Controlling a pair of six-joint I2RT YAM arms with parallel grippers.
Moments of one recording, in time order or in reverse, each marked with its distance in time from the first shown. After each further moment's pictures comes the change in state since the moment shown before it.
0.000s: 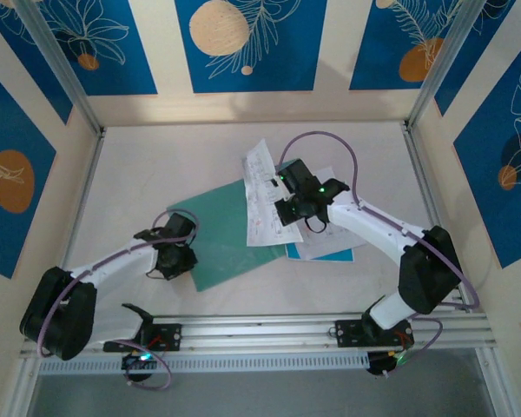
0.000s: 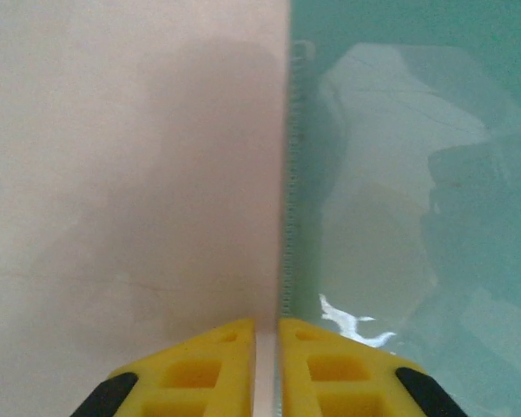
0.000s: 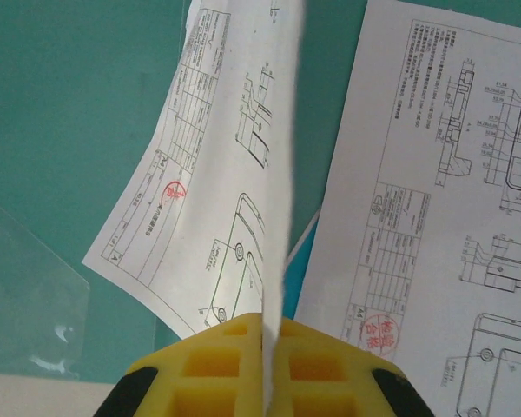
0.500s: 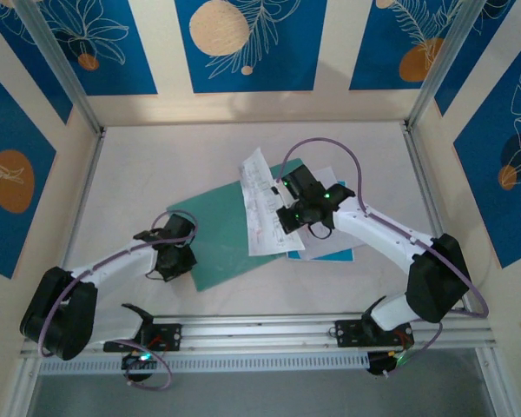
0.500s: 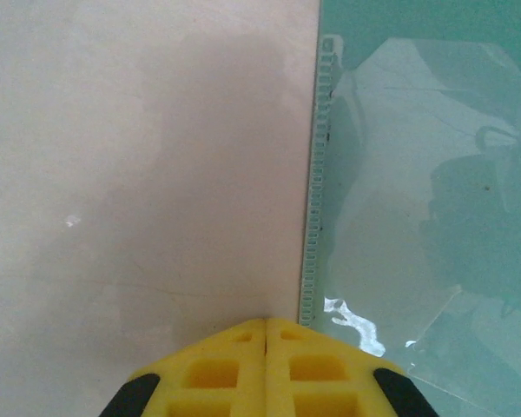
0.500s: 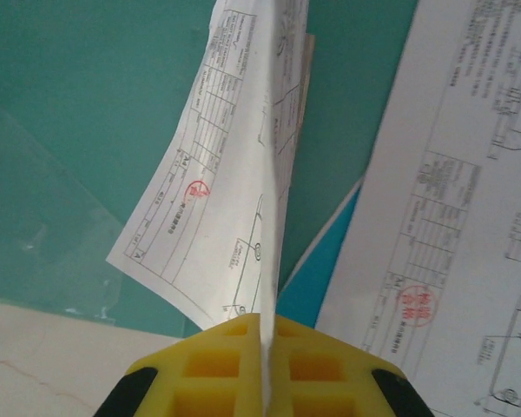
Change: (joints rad) left arm 0.006 0.002 -0.010 0.011 0.001 0.000; right arm 0.012 -0.060 -0.052 -0.015 -0.097 -0.020
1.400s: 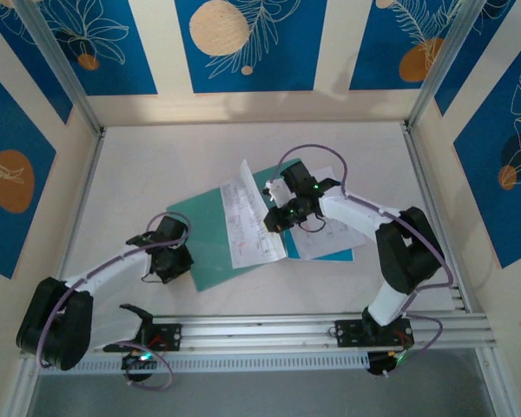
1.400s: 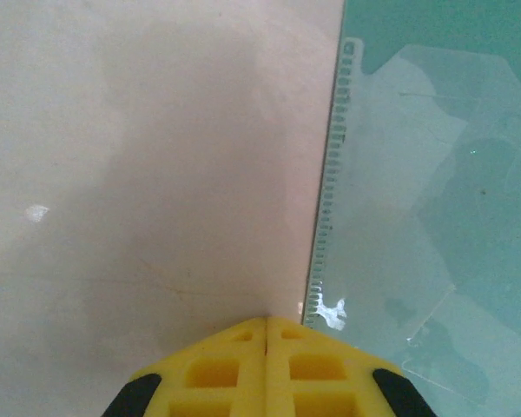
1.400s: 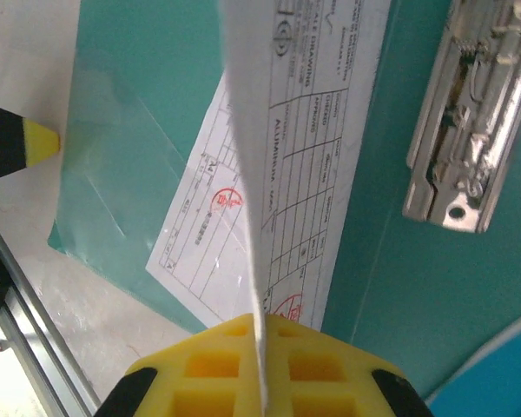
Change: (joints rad) left arm 0.066 -0.069 -0.056 0.043 0.074 0.000; right arm -0.108 0.248 0.032 0.124 -0.480 -0.016
